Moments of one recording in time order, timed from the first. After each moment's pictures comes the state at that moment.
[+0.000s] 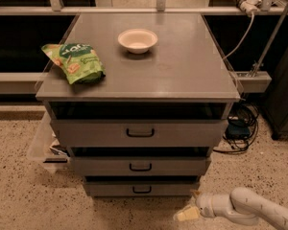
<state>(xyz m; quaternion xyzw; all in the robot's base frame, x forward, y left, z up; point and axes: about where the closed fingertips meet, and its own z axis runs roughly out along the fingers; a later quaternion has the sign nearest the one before) 0.461 -0.183 0.302 -0.31 0.83 0.36 0.29</state>
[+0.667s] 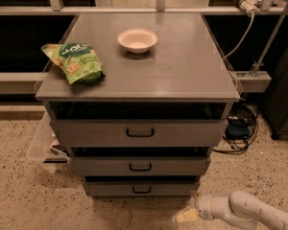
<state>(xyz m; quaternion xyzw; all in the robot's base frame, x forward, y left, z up) 0.464 -0.184 0.285 -0.30 0.83 0.35 0.30</state>
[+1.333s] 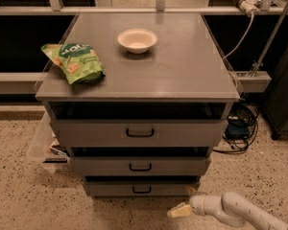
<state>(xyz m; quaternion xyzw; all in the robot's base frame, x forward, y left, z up) 0.502 -0.172 0.246 -0.32 0.81 0.34 0.36</state>
